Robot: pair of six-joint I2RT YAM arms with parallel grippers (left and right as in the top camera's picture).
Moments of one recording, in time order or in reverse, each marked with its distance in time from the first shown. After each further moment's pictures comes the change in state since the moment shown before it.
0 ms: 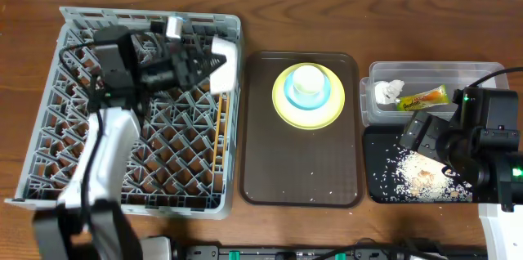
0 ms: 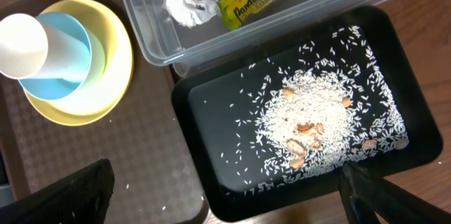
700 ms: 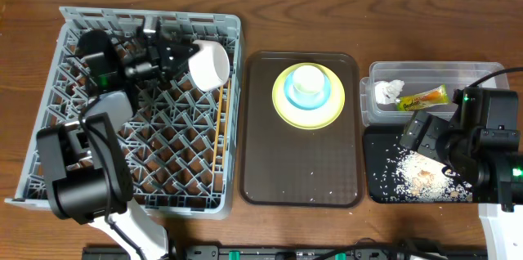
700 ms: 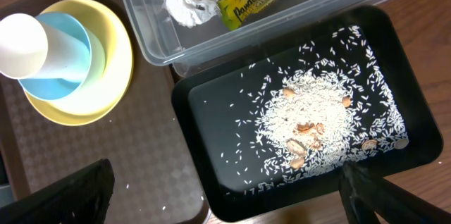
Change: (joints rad) left arm 0.161 0.386 0.003 0.655 0.196 -0.575; right arm 0.000 0.000 0.000 0.000 0.000 0.000
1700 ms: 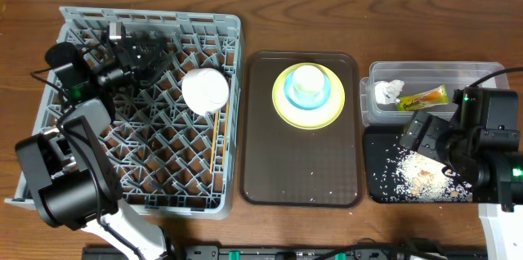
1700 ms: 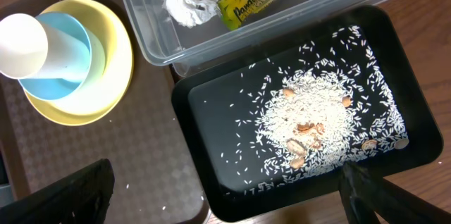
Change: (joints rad) left arm 0.150 0.000 -0.015 0.000 0.000 0.067; right arm 0.000 0.000 0.000 0.000 0.000 0.000
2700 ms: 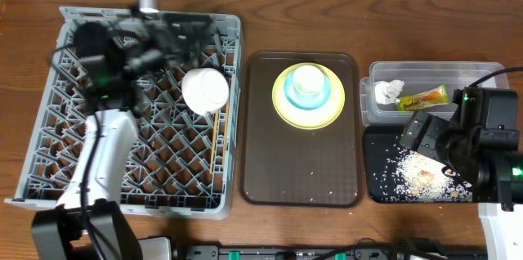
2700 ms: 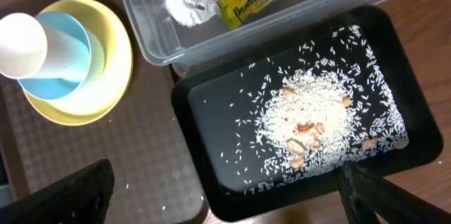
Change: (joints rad) left arm -0.323 -0.414 -0.005 -0.269 -0.300 -0.093; right arm 0.000 0.002 0.000 0.000 0.000 0.000
